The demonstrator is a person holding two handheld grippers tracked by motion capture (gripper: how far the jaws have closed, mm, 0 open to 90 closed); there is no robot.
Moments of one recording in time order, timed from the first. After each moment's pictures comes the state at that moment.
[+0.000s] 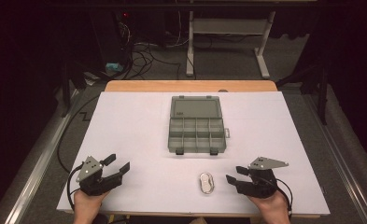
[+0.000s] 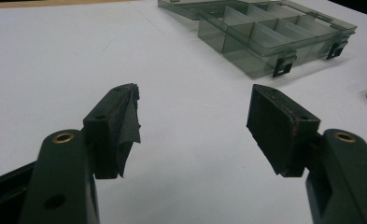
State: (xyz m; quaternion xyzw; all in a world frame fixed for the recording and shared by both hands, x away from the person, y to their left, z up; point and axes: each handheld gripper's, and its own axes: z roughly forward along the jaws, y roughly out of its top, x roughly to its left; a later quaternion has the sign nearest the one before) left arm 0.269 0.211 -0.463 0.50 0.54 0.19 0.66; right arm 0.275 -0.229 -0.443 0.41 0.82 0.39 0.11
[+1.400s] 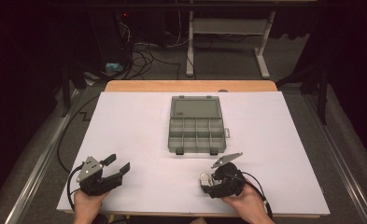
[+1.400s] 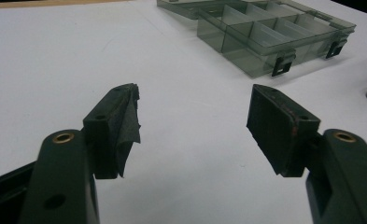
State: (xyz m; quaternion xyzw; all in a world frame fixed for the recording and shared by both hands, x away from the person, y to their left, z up) left arm 0.268 0.210 -0.463 0.50 0.54 0.19 0.65; right arm 0.288 -0.149 -0.443 0.37 0.89 0.28 0.04
